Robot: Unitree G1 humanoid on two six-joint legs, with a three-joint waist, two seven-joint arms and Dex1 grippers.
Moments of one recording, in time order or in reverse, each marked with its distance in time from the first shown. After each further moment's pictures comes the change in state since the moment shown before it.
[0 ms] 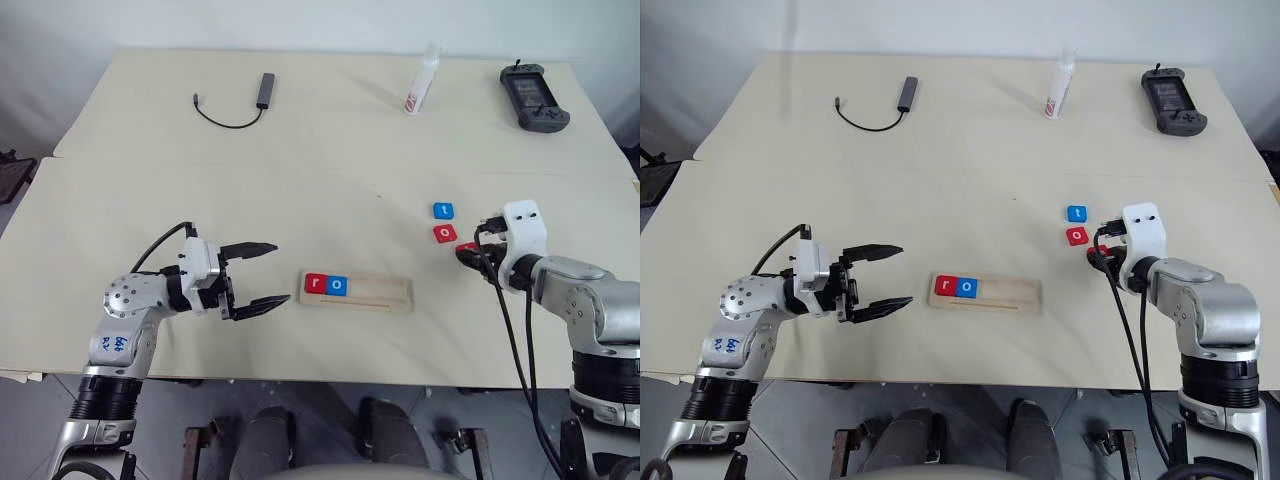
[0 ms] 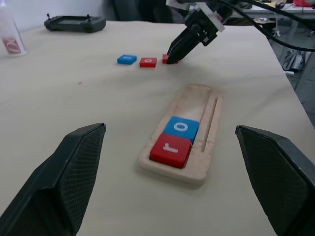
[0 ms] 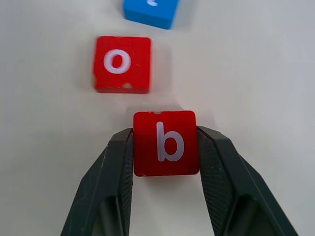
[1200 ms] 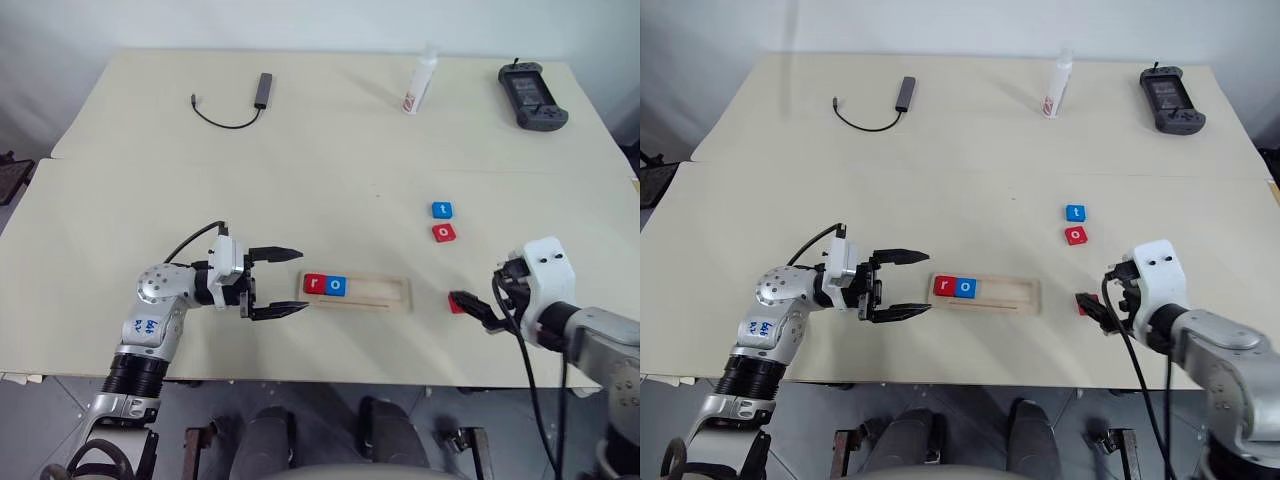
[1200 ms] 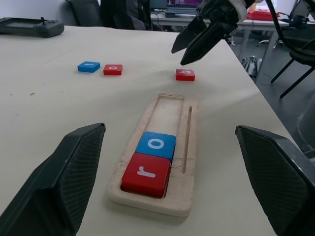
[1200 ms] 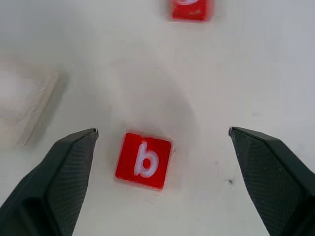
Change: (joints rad) left arm -0.089 -0.056 -0.070 0.124 0.011 -0.018 -0.086; right arm 0.354 -0.222 -0.165 -0.419 0.103 0.051 0.317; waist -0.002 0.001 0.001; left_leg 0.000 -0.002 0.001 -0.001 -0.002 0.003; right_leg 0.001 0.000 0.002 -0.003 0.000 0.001
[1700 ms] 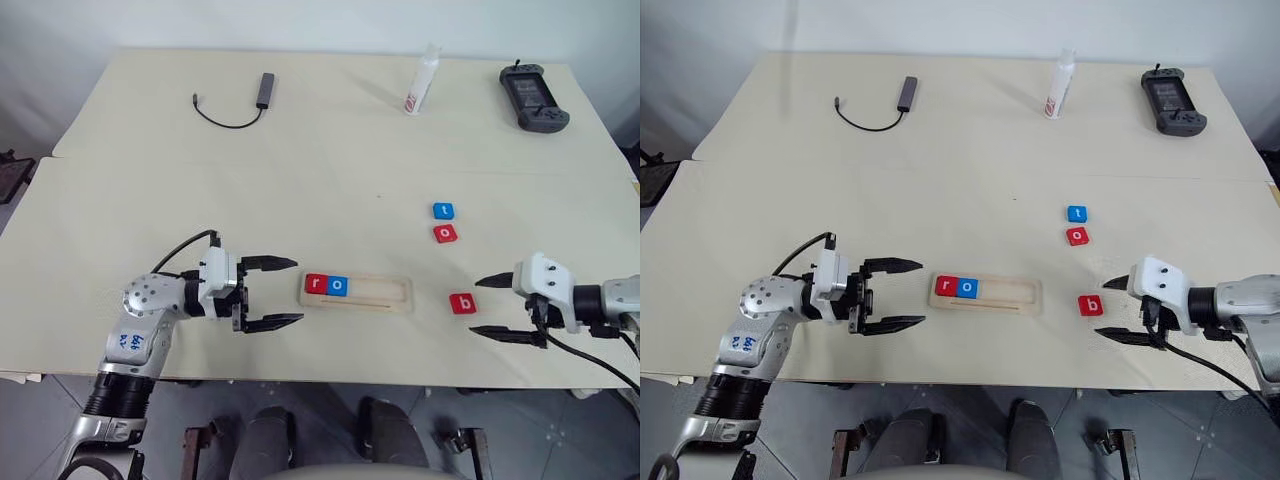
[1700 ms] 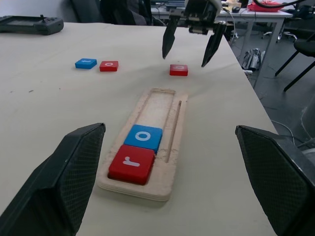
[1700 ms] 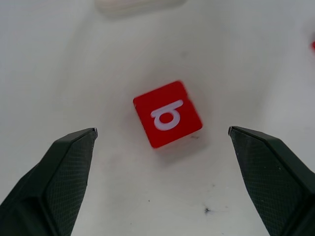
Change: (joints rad) left arm 0.099 0.035 0.019 -0.142 -0.001 0.042 0.025; right arm -0.131 -0.181 0.319 0.736 -0.227 -1.119 0.645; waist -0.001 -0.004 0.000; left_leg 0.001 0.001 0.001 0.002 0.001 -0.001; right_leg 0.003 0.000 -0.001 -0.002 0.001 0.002
